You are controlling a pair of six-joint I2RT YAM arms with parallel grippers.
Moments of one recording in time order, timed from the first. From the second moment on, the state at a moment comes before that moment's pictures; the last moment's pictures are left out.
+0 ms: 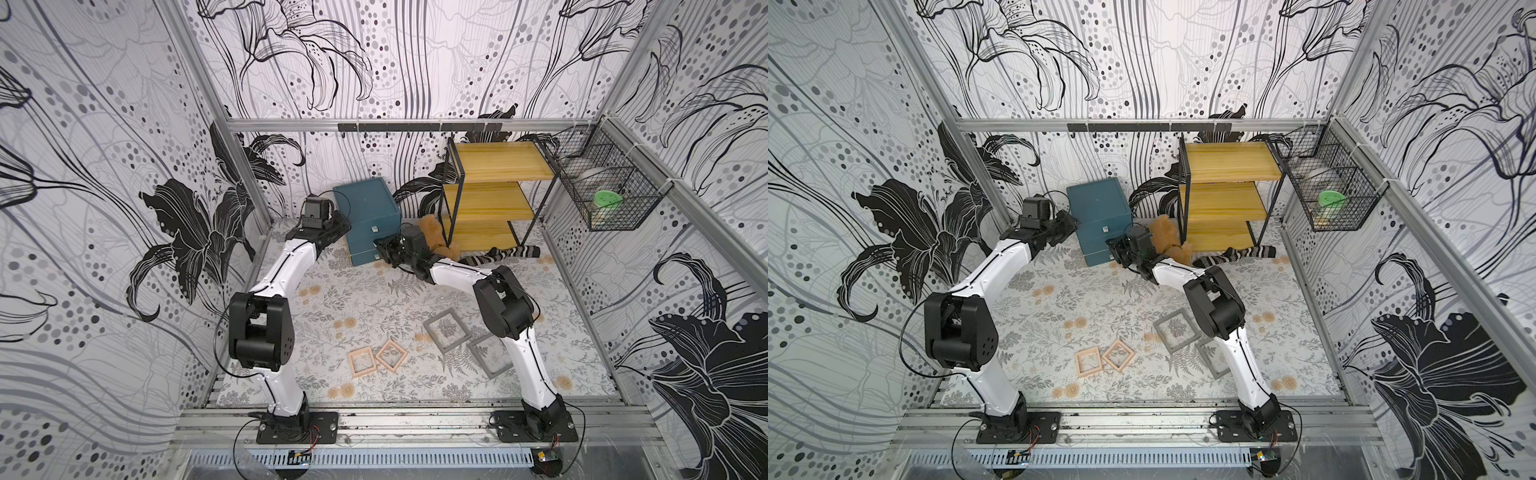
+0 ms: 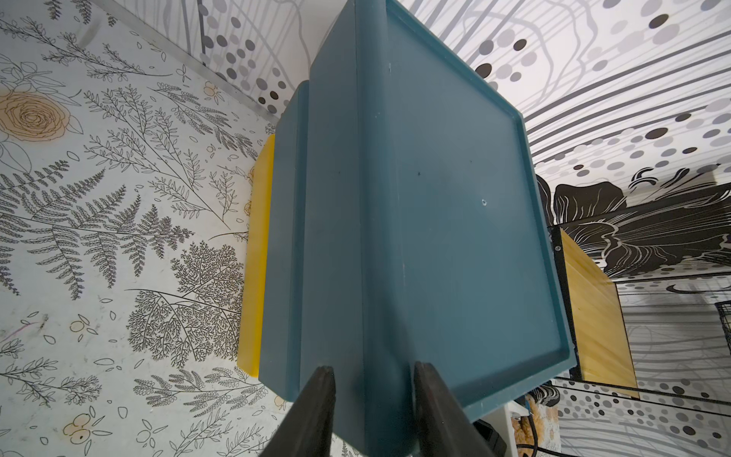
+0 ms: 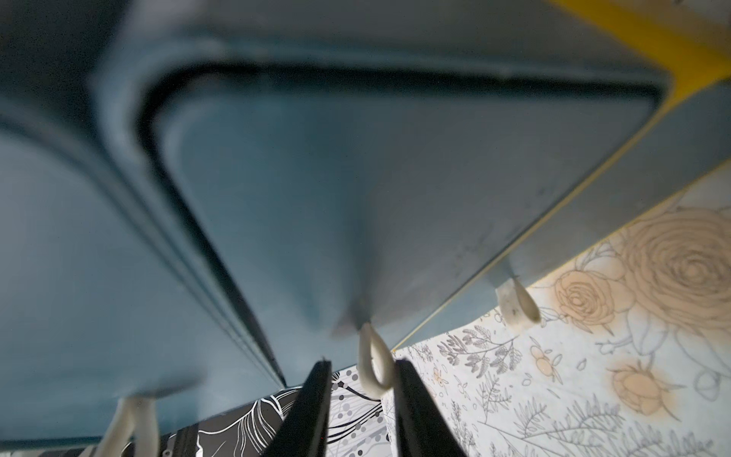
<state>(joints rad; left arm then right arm) -0.08 1.78 1.53 -0.34 0.13 -0.76 0.63 2.32 1.72 0.29 -0.19 1.48</state>
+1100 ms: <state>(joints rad) -0.08 1.78 1.53 -0.34 0.14 -0.76 0.67 2.14 1.47 0.30 -0.15 1.50</state>
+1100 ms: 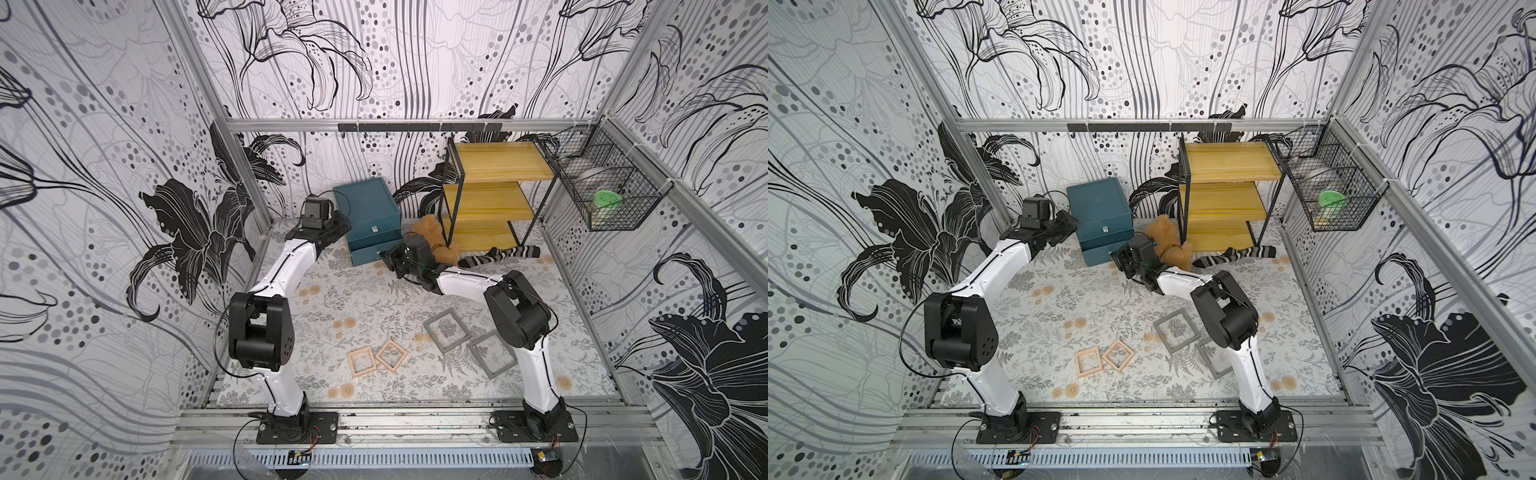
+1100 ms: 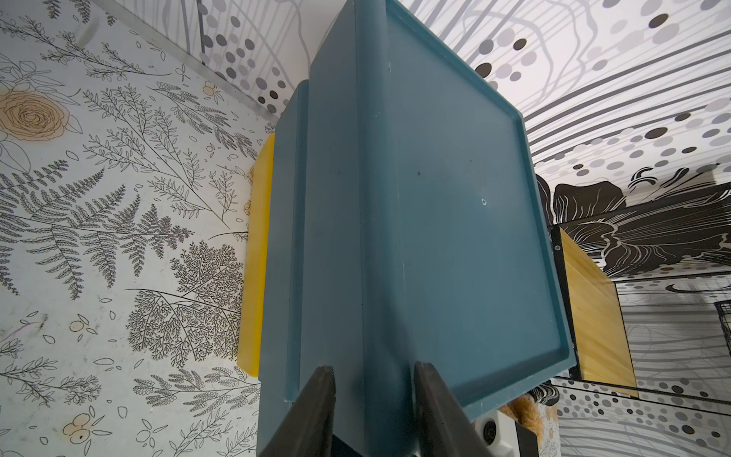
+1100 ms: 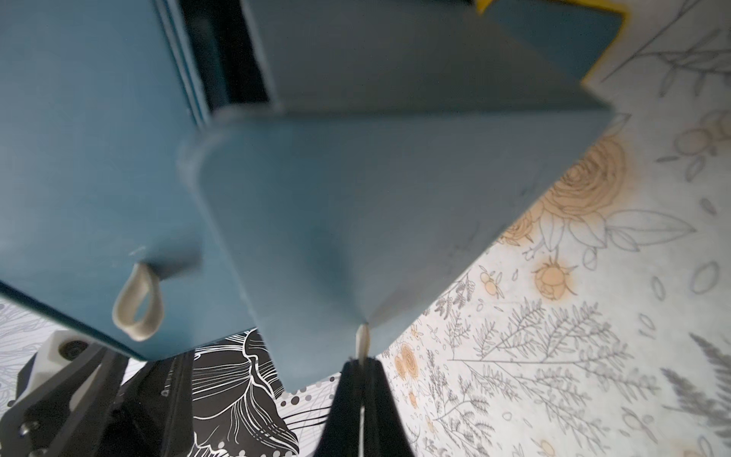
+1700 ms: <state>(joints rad) -0.08 1.78 1.53 -0.34 0.14 -0.76 0.71 1.96 1.26 0.30 -0.14 1.50</state>
